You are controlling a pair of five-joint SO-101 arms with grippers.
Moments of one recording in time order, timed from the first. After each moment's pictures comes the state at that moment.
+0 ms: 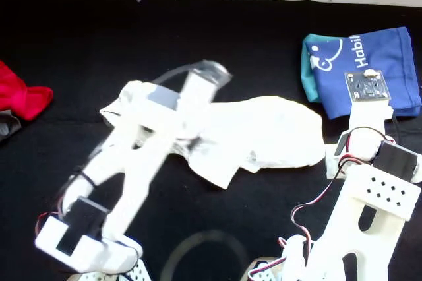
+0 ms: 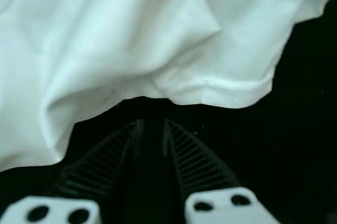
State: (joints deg) left arm 21.6 -4.1 20.9 70.0 -11.5; right arm 17.1 -40.4 27.8 87.0 28.0
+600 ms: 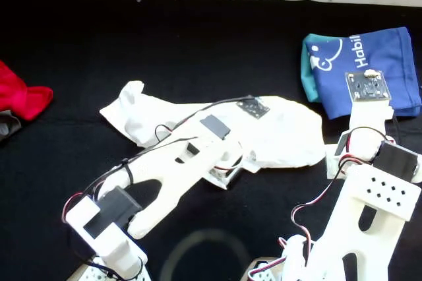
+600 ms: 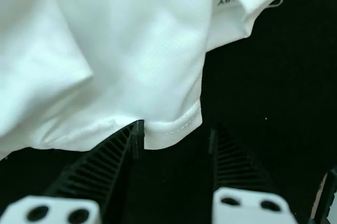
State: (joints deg) left arm 34.2 6.2 22.6 59.6 0.0; right arm 17.2 -40.4 27.8 87.0 28.0
